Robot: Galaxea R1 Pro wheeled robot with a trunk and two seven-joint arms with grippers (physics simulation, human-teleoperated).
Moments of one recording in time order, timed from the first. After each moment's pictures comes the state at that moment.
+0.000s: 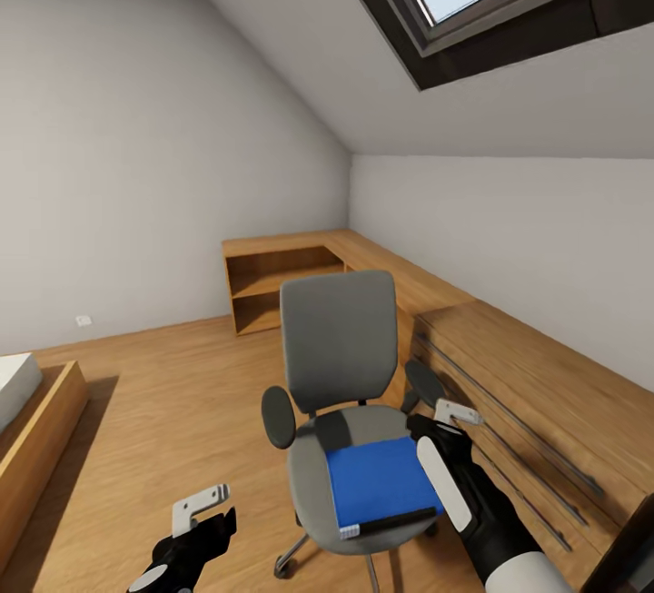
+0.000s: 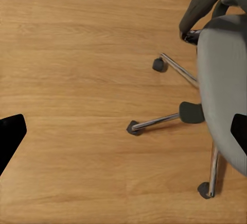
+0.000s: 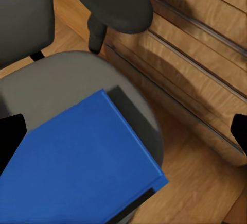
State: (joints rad) left arm 0.06 -0.06 -0.12 -1.56 0.40 0.53 0.50; right arm -0.48 0.04 0.19 -1.08 -0.50 0.50 -0.69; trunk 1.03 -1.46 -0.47
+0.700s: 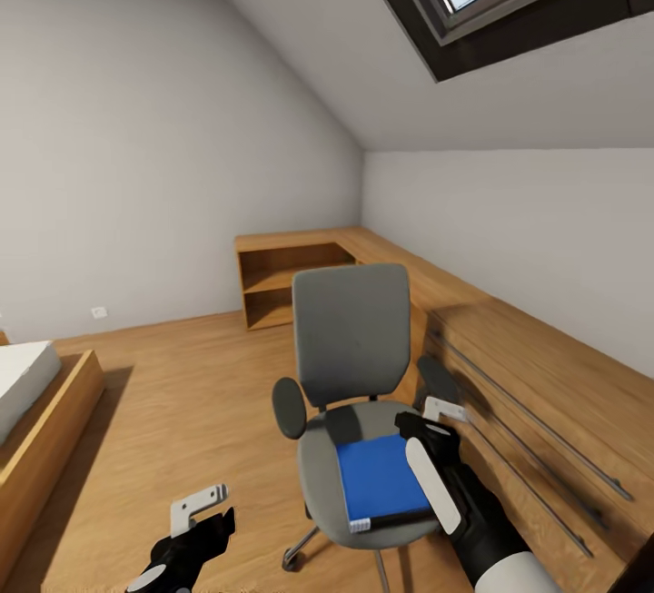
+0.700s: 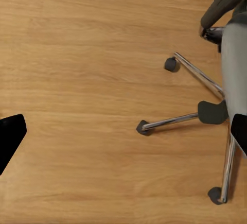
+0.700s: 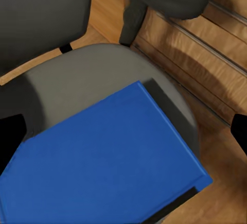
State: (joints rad) left arm 0.06 -0.06 -0.11 -1.56 0.40 0.53 0.50; right arm -0.48 0.06 0.23 -1.09 -0.50 0.48 -0.70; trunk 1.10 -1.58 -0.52
